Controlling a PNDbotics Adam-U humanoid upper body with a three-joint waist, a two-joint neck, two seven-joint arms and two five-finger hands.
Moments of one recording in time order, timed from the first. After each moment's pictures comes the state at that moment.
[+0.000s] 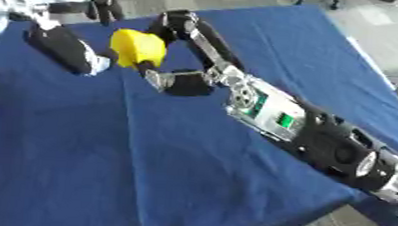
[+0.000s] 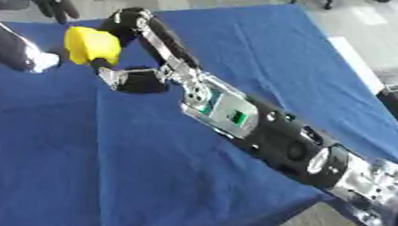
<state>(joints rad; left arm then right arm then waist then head) -1.34 0.15 -0.69 -1.32 -0.60 0.29 -0.83 -0.29 -0.73 0.35 -1.99 0.08 0.01 -0.38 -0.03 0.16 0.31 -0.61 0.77</state>
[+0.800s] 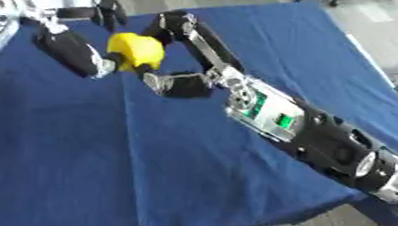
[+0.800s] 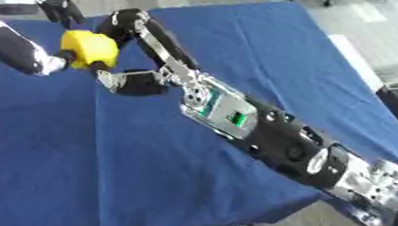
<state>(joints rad) -1.34 0.12 -0.69 -1.28 -0.61 0.27 -0.83 -0.29 -0.73 0.35 -1.98 0.08 -0.03 -0.37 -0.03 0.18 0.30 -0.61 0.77</state>
